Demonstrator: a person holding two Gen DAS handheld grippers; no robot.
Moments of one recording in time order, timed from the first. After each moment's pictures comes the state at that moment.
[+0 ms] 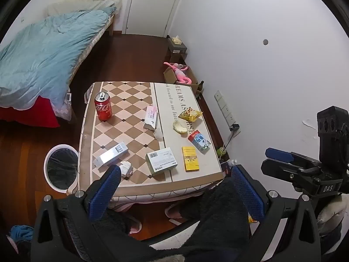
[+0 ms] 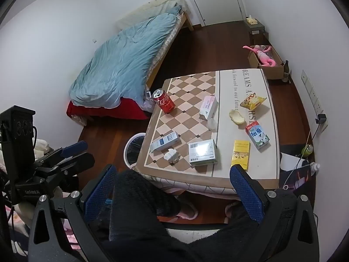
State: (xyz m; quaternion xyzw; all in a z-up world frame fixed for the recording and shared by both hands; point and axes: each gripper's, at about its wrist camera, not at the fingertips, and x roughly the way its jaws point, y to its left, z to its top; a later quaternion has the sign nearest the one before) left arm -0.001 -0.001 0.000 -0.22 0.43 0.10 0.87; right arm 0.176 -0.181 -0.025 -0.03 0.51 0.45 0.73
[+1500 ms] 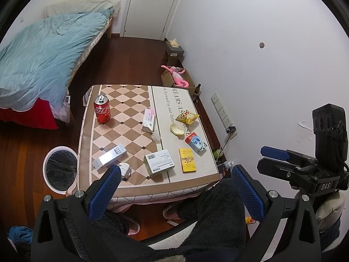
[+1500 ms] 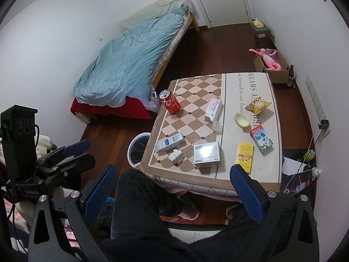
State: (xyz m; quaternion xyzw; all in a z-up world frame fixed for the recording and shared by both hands) left arm 0.006 -0.007 0.006 -0.22 0.42 0.09 0.88; right arm 0.172 -0.177 -0.021 -0.04 0.50 0.46 0.73
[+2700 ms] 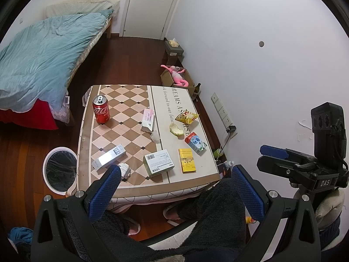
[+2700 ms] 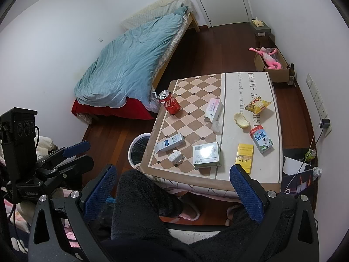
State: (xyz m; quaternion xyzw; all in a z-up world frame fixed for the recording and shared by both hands) left arm 0.003 -0.008 0.008 -0.22 0.41 0.09 0.88; right arm 0.172 -0.178 -0.020 -0.03 0.50 0.46 0.73
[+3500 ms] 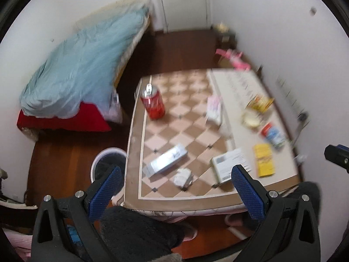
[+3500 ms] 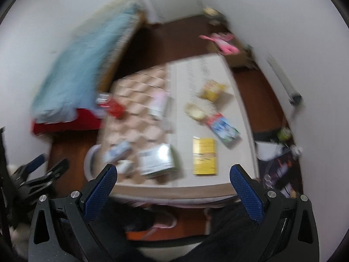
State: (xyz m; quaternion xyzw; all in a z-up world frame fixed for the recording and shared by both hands) left arm 0.058 0.020 -0.107 -0.09 0.49 0.28 0.82; right arm 0.218 -0.169 -0.123 -0.05 0.54 0.29 0.79
